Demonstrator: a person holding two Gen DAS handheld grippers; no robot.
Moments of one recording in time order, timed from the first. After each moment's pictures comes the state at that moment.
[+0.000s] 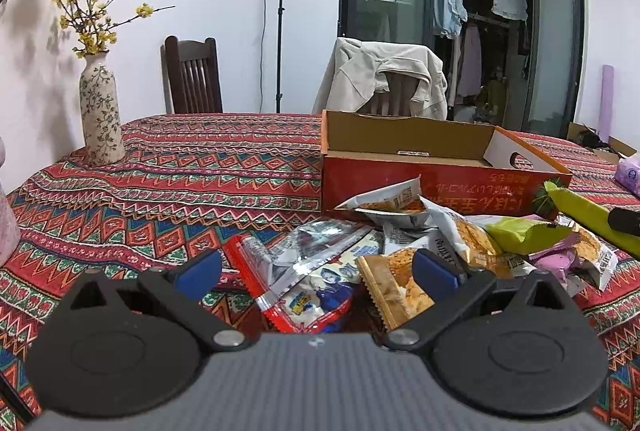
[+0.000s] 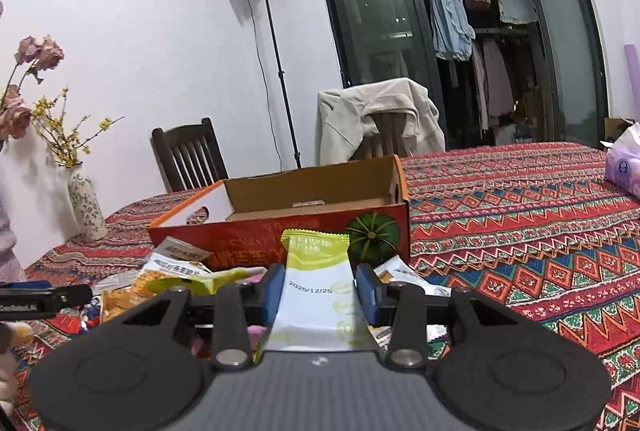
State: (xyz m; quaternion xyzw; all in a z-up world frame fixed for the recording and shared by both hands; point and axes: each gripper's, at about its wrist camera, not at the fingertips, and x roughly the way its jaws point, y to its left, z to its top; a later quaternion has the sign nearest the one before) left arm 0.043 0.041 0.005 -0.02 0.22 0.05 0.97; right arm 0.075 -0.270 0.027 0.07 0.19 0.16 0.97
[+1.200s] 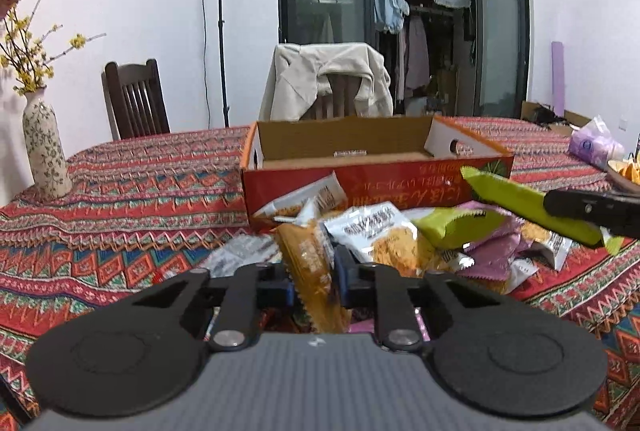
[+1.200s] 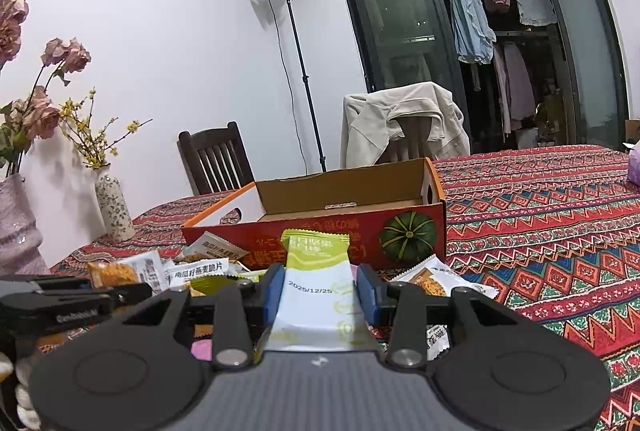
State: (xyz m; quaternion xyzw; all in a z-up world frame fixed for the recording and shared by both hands) left arm 0.047 0.002 0.007 0.02 0.21 -0.02 0.98; right arm 0.064 -0.257 0.029 0.08 0.18 0.19 0.96
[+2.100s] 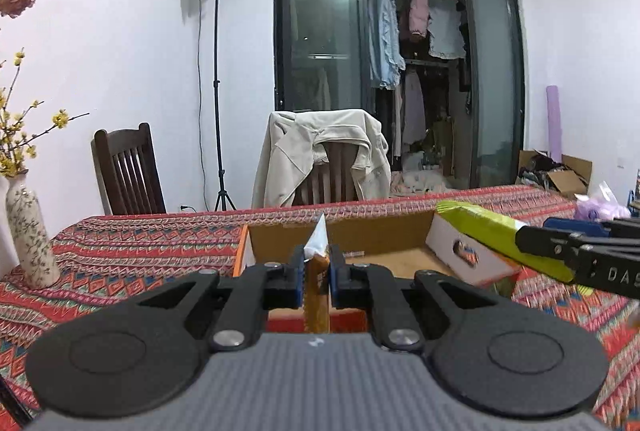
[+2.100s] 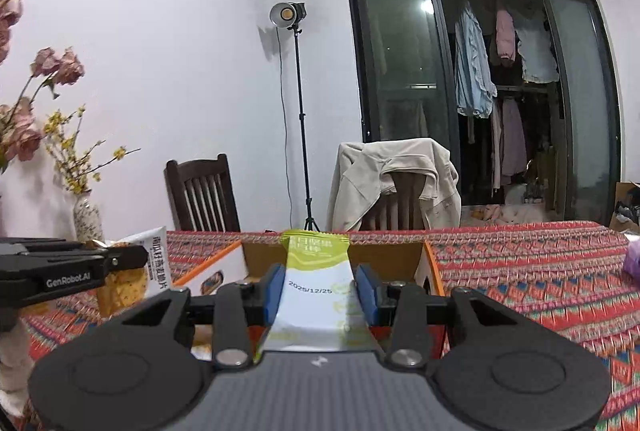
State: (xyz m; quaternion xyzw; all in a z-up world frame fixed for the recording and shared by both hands) left arm 0.113 -0.012 0.078 0.02 0.13 -0.02 0.99; right arm 0.114 -0.232 0.088 0.03 0.12 0.17 0.98
